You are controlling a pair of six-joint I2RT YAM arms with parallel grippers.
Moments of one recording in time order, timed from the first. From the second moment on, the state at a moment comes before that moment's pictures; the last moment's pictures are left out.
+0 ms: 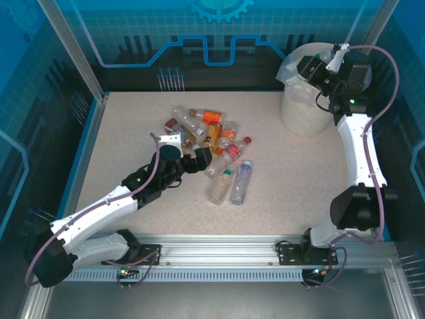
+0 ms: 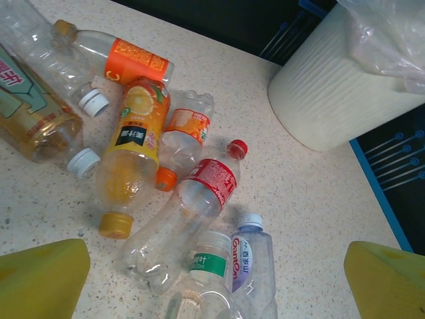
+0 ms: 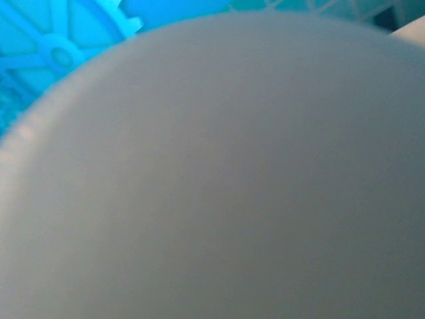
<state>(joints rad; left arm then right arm) -0.70 1.07 0.77 -0.14 -0.22 -0.72 -0.10 1.59 1.71 -0.35 -0.36 0.57</state>
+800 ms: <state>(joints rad) -0.67 1.05 0.72 -0.18 -0.25 -0.83 -0.16 1.90 1.88 -0.30 0.15 1.16</state>
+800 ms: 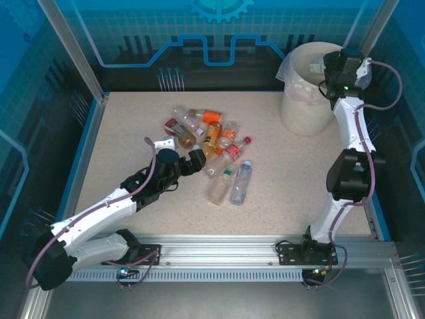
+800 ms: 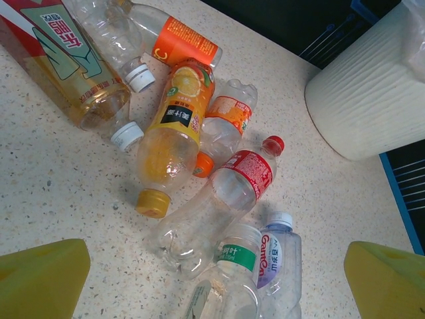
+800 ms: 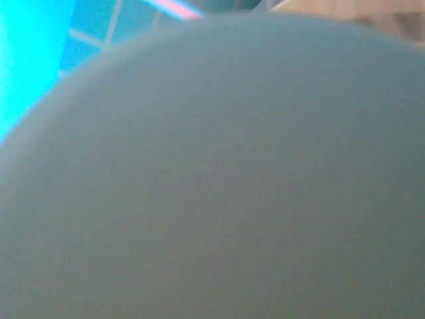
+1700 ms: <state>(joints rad) -0.66 1.08 0.72 -0.19 -0.25 -0.86 -0.14 1.93 1.97 -0.42 0.31 1.35</state>
